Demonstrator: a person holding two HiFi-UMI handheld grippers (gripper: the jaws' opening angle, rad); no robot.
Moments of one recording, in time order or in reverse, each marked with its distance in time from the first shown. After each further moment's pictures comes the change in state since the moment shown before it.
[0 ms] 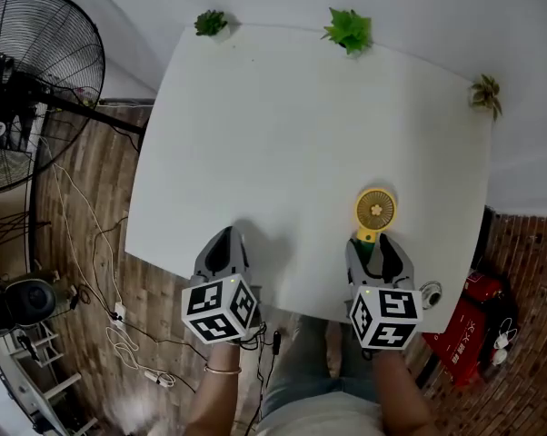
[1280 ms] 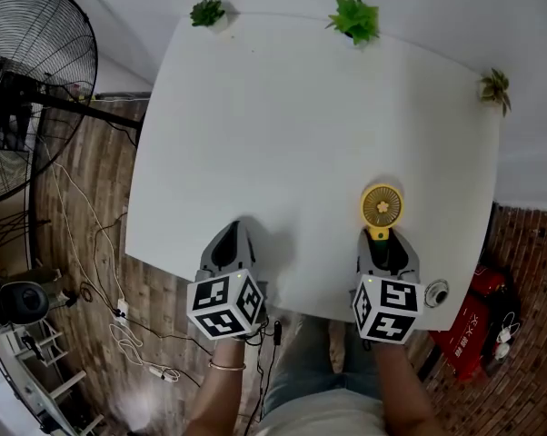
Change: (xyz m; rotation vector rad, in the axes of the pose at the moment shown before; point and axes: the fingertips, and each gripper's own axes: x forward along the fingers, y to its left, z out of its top) left arm 0.017 -0.001 -0.007 -0.002 0.034 -0.028; right arm 0.014 -0.012 -0.003 -0.018 0.042 -0.115
